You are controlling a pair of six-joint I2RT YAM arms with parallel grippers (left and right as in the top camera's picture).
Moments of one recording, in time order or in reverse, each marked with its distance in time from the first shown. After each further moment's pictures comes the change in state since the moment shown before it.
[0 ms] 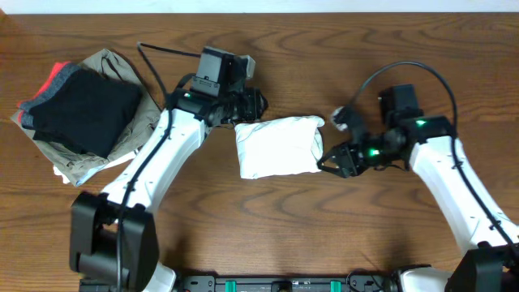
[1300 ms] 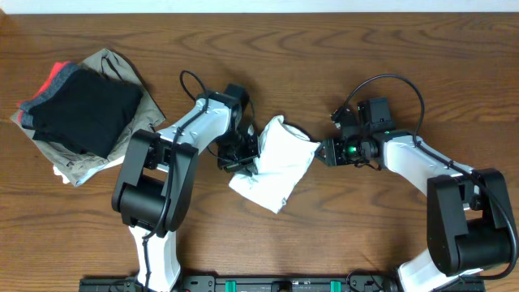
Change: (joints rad) left arm -0.024 0.332 0.026 -0.464 0.074 -0.075; right arm -0.019 0.274 -0.196 0.579 0.282 0.384
